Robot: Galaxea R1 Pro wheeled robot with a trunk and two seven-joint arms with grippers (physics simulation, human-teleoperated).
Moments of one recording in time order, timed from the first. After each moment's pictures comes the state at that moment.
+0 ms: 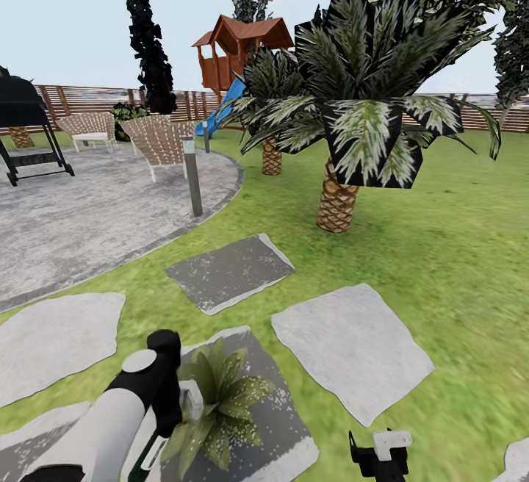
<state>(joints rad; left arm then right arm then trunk) -0.72 -0.04 0.03 -0.64 -1.60 0.59 -1.56 -0.38 -0.02 -0.16 -0.17 0.30 -0.58 -0.13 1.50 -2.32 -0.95</state>
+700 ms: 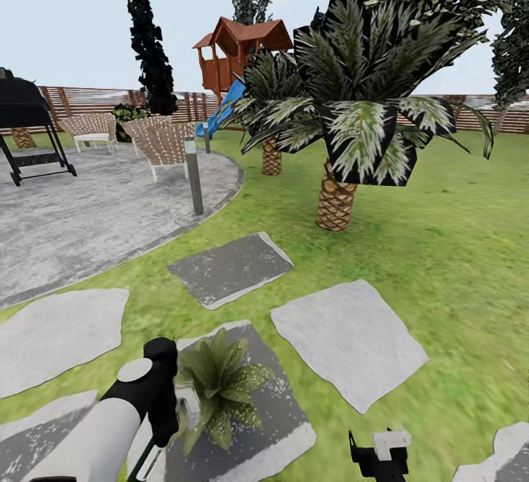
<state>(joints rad) -0.68 -0.03 0.03 -0.65 -1.58 0.58 -1.53 -0.38 -0.02 -0.16 -0.17 0.30 -0.58 -0.13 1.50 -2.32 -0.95</state>
